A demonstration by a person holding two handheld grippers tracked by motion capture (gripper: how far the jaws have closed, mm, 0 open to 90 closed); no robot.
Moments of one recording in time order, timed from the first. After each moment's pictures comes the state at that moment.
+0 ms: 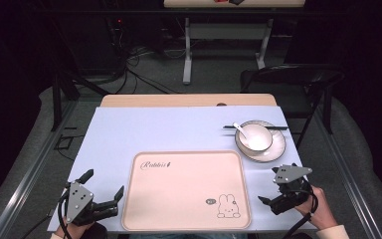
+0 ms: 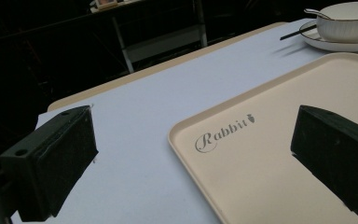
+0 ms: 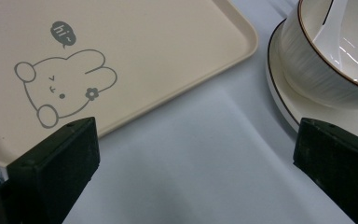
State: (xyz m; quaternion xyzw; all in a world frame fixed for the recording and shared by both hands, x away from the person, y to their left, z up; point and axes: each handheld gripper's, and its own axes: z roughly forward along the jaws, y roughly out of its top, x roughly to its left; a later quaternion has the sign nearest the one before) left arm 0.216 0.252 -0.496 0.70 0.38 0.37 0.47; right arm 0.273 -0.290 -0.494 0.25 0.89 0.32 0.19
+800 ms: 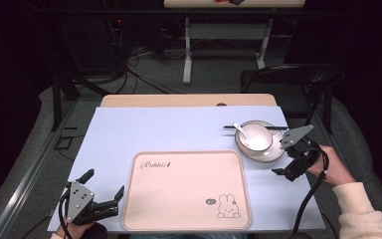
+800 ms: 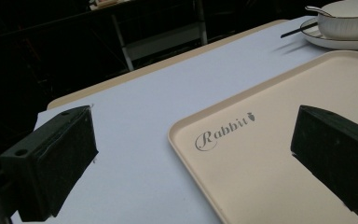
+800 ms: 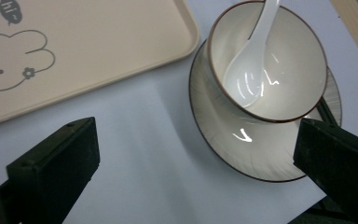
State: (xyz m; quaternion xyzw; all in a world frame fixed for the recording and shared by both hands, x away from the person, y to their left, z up) left arm 0.217 0.251 -0.496 0.71 0.38 0.37 0.47; right arm 0.351 -0.317 -0.436 0.19 0.94 0.24 0.16
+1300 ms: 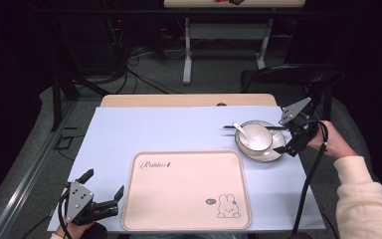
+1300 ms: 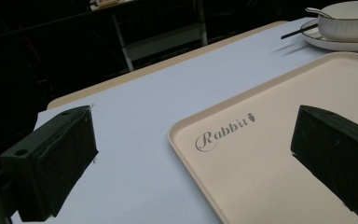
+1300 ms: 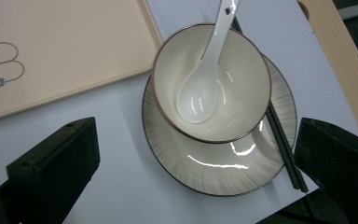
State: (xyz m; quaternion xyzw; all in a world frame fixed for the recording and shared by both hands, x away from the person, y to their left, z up) left arm 0.217 0.252 -0.496 0.71 0.38 0.37 0.47; right arm 0.409 -0.324 -0.407 0.17 0.95 0.24 0.14
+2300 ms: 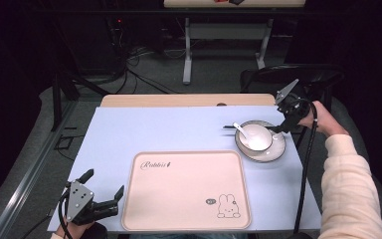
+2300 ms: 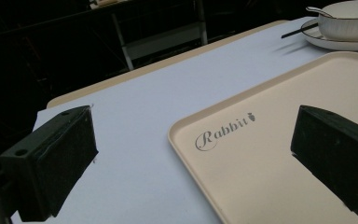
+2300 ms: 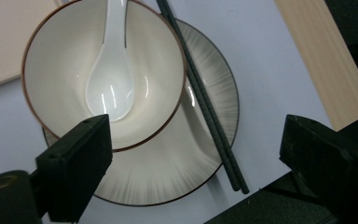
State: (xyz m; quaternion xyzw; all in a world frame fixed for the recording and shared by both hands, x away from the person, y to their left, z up) left arm 0.217 0.251 -0.496 0.71 0.38 0.37 0.47; right arm 0.494 -0.338 -0.423 0.22 0.95 0.19 0.13
